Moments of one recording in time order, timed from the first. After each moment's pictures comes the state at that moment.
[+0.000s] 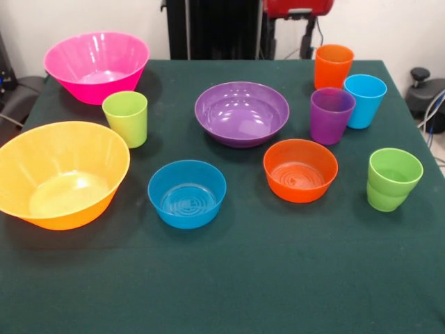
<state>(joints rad) -0.26 -0.88 0.17 2.01 -0.33 0.34 1.79</state>
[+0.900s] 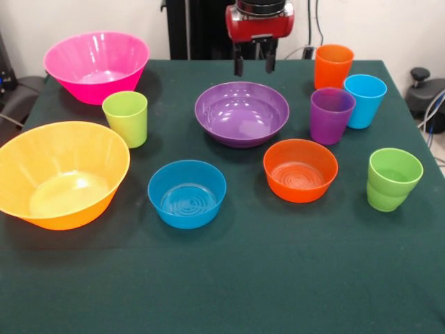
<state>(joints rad) -0.45 -0.77 0.31 1.99 -0.46 0.45 1.79</state>
